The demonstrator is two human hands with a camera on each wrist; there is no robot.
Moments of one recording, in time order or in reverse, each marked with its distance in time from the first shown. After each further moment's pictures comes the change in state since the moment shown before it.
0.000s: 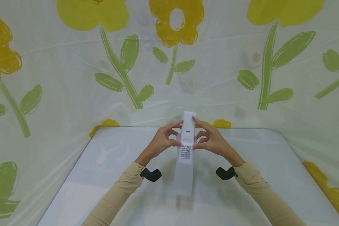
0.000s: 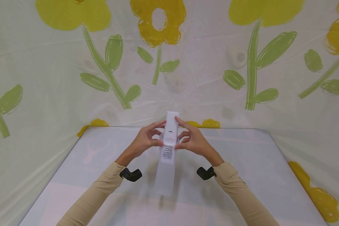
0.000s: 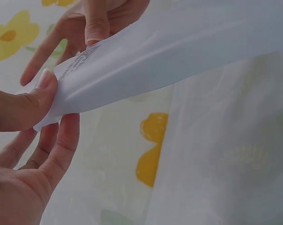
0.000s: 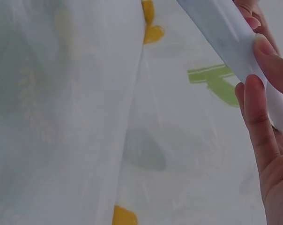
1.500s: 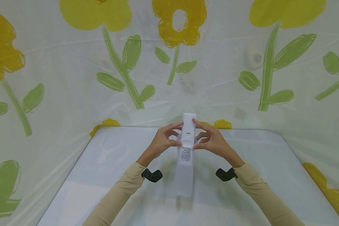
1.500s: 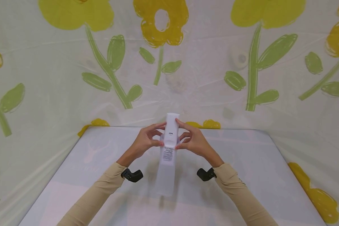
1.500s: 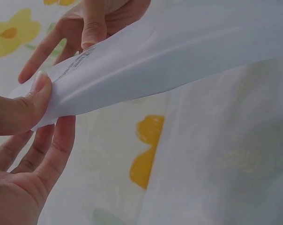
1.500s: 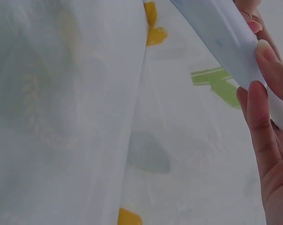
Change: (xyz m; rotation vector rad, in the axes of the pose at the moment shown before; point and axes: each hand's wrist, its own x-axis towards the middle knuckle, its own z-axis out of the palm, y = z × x) left_hand -0.005 -0.003 -0.001 -0.034 0.059 -0.003; right_hand 0.001 0.000 0.005 0.016 0.039 0.022
